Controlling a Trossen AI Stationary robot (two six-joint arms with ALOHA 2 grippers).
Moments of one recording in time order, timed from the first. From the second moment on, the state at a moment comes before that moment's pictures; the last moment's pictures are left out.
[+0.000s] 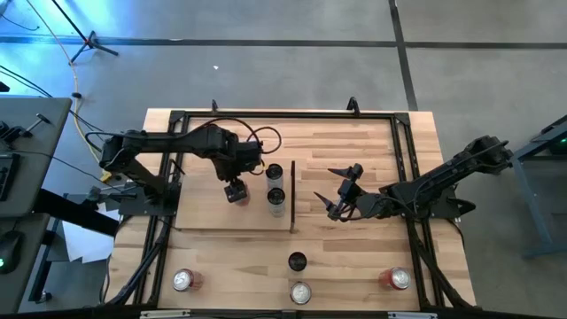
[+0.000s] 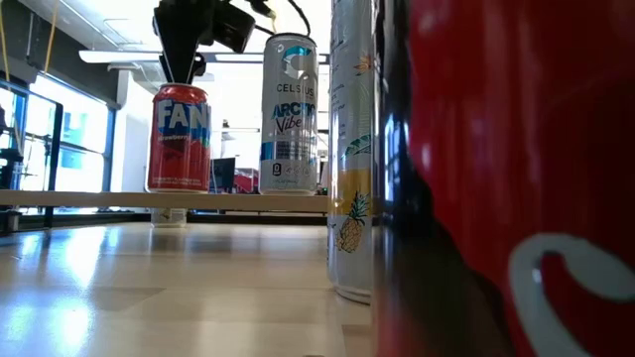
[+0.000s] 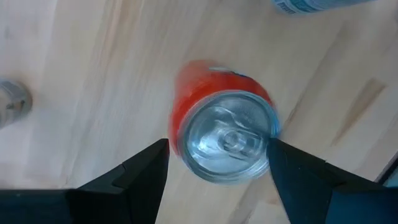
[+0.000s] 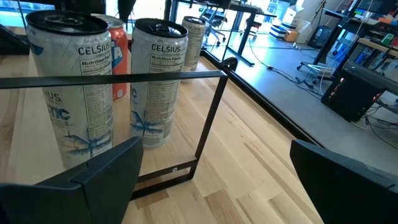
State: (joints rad) left arm 0.09 1.56 1.43 -1.38 0.07 -0.30; right arm 0.38 1.25 0.57 0.27 0.90 0.12
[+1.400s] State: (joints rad) left arm 0.09 1.53 1.45 -1.37 0.04 -0.27; right arm 0.39 1.25 0.57 0.27 0.90 0.12
